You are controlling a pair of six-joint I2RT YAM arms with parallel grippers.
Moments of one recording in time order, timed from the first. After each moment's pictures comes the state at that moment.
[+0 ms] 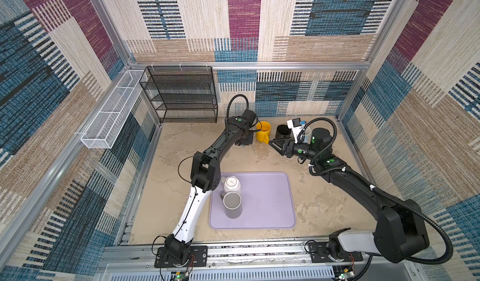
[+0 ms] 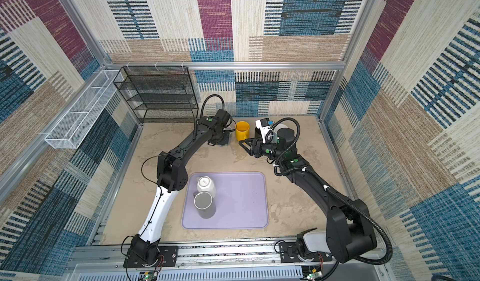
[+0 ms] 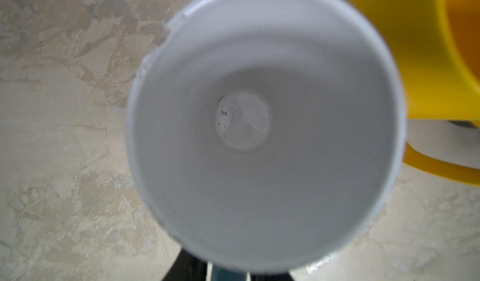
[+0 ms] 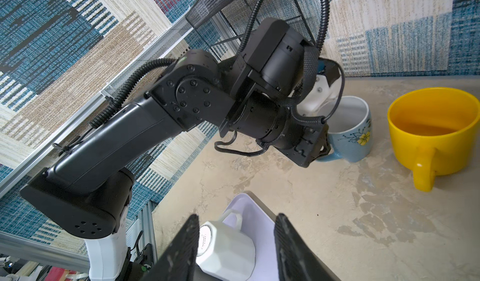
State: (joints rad) left arm -0.52 2.52 2.47 -1.11 -0.15 -0.35; right arm 0.31 1.34 0.92 0.21 -0.72 0.48
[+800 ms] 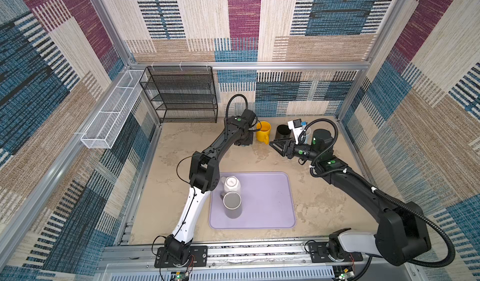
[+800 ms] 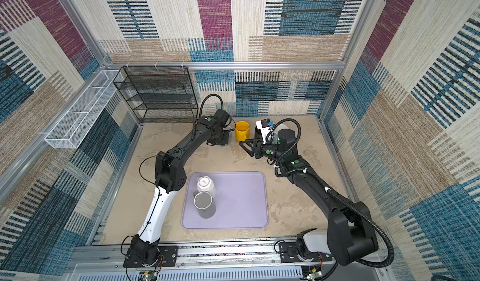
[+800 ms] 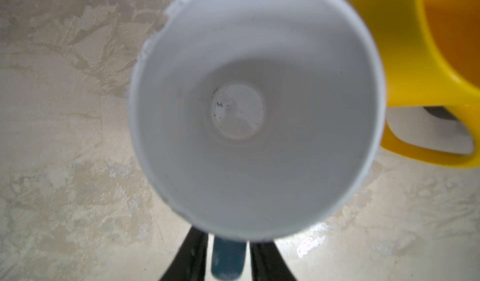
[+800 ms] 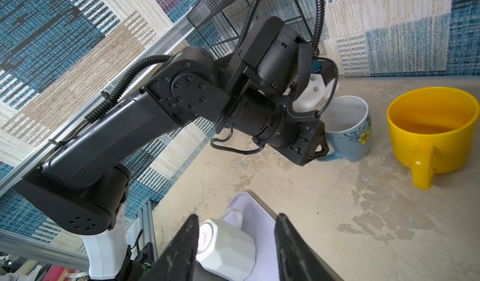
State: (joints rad) left arm -0.52 2.48 2.42 -1.11 -0.12 -0.37; right arm 0.31 1.32 0.90 0.21 -0.72 0.47
